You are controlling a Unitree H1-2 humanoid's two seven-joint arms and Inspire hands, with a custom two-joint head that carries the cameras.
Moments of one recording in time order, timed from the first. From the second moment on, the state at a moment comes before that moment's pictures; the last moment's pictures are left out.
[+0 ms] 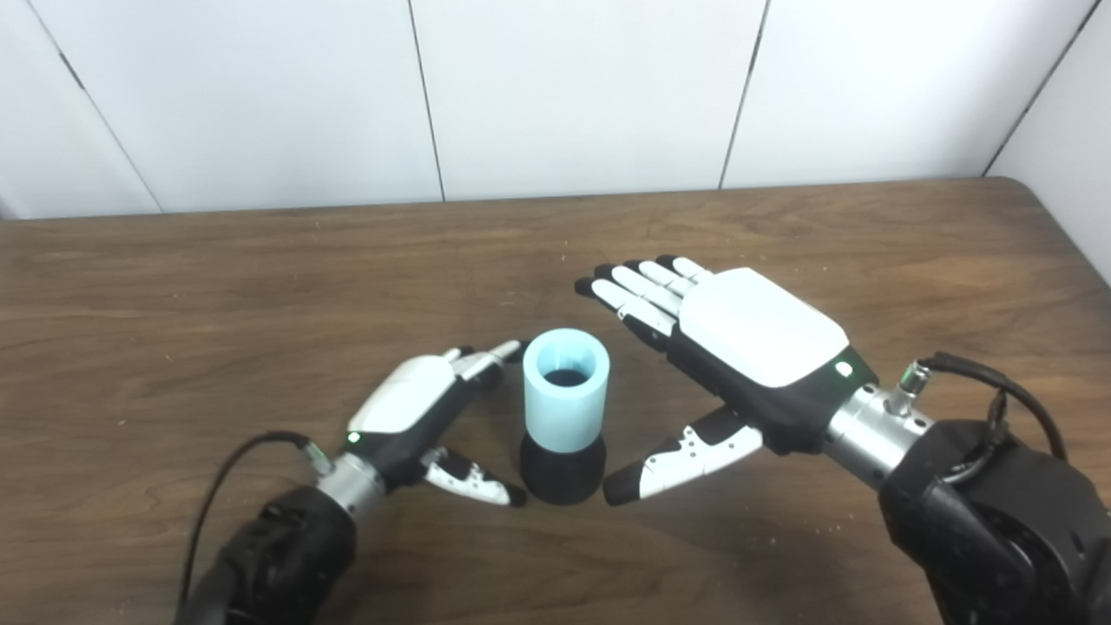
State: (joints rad) left arm -0.16 0.20 -0.37 -0.31 0.76 0.23 -0.43; right arm -0.21 -0.48 0.06 -0.88 -0.73 0.23 0.91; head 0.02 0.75
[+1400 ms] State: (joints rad) left arm -0.04 0.07 0.05 -0.29 0.20 0.25 -0.12; right arm -0.10 0.04 -0.10 -0.33 -0.22 0.30 0.13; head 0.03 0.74
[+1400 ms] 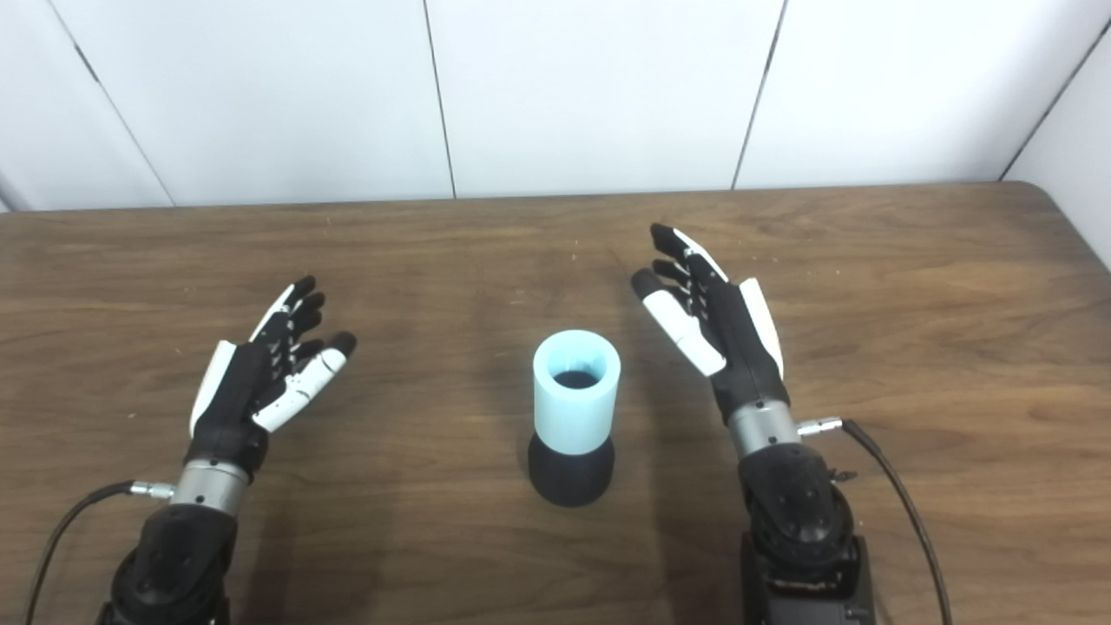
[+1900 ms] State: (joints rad) left arm -0.03 0.07 0.05 -0.29 0.14 0.25 -0.08; right arm -0.05 -0.01 -0.09 -0.29 -0.14 0.25 0.07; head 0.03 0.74
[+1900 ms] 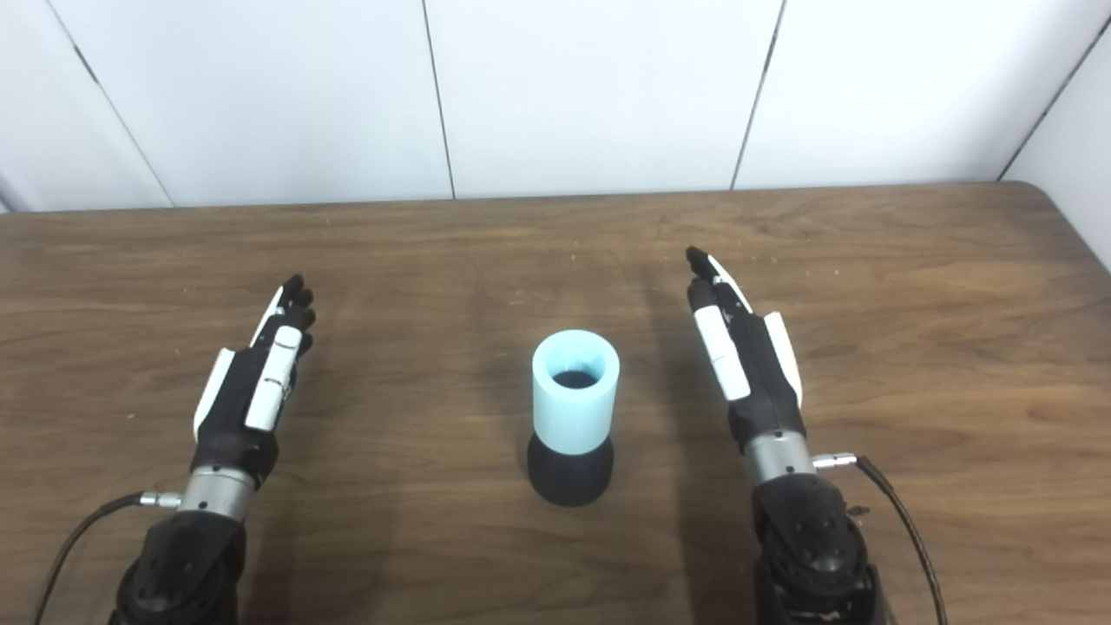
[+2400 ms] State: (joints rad) left arm -0.03 0.07 0.06 -0.33 0.16 0.26 -0.05; right arm -0.05 -0.02 -0.09 -0.26 -0.06 0.24 0.03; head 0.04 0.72
